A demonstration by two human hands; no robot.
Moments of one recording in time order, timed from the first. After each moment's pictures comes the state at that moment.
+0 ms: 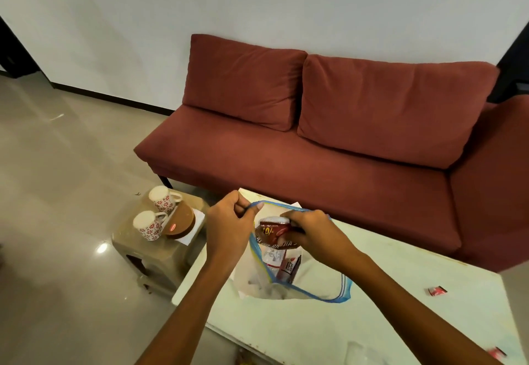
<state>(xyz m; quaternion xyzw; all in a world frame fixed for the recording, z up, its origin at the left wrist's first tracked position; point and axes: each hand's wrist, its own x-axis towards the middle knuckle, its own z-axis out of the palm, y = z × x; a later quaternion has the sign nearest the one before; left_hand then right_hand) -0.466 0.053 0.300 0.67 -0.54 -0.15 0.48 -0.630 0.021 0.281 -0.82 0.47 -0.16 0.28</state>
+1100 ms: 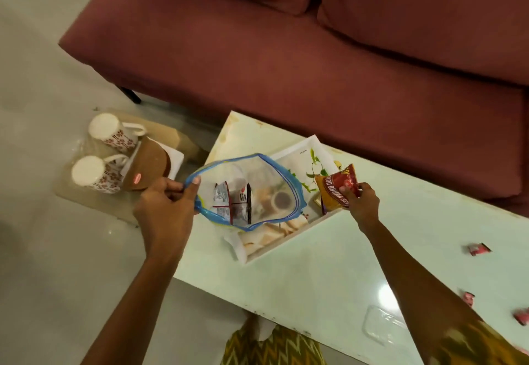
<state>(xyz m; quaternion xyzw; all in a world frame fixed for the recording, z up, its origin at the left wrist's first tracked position) -0.352 -0.059 0.107 0.82 -0.31 -0.26 0.42 -0.672 -0.128 -0.039 -0.40 0.79 -0.24 0.39</state>
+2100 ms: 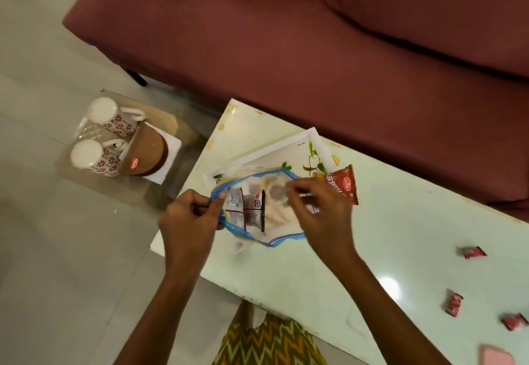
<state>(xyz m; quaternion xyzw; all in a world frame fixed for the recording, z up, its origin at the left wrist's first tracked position) -0.416 -0.037 0.124 0.81 -0.28 -0.33 0.39 -0.595 -0.080 0.105 -0.65 0.52 -0.40 0.38</state>
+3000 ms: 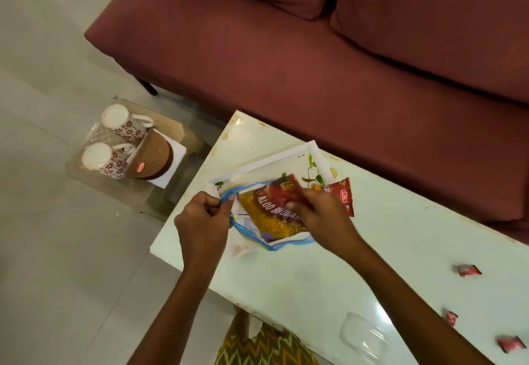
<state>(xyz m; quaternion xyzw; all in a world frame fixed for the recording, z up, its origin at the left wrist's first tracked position) -0.440 -0.041 0.125 0.82 -0.30 -0.28 0.39 -0.615 -0.103 0.119 -0.70 0.54 -0.14 0.45</state>
